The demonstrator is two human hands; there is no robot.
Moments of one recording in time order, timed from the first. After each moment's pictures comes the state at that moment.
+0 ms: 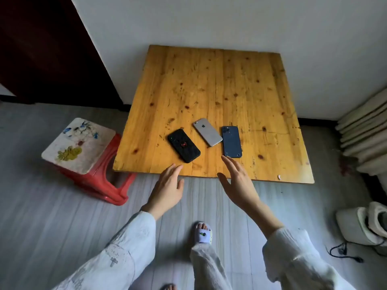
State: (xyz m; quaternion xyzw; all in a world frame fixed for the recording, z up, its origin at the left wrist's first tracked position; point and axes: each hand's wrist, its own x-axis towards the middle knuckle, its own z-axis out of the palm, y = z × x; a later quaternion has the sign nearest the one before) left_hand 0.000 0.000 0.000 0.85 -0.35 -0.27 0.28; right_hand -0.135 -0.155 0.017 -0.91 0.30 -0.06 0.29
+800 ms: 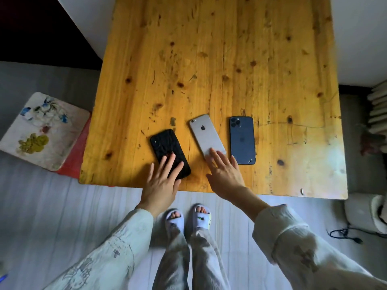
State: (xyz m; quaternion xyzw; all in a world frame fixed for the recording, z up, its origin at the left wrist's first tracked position) left_hand 0.075 -0.075 -0.124 0.87 -0.45 -0.23 0.04; right_hand -0.032 -0.245 -0.106 -0.94 0.21 0.22 0.18
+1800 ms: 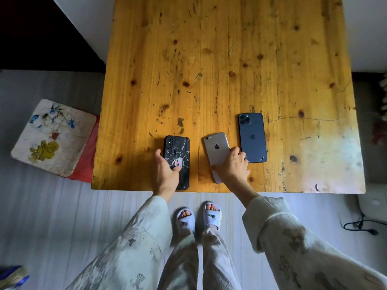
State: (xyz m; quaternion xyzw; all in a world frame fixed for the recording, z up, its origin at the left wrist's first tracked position) left_hand 0.103 -0.108 -0.103 0.87 0.01 -0.34 0.34; right_hand 0.010 -0.235 -0.106 -0.73 0.58 0.16 0.31
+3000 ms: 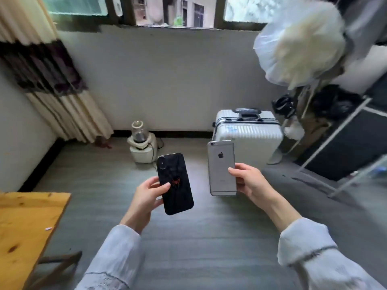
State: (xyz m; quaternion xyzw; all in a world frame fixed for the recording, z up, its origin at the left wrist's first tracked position) left_hand -0.402 -0.073 0.119 0.41 -0.51 -0.74 0.18; right_hand -0.600 0.082 0.150 -0.12 0.69 -0.59 0.41
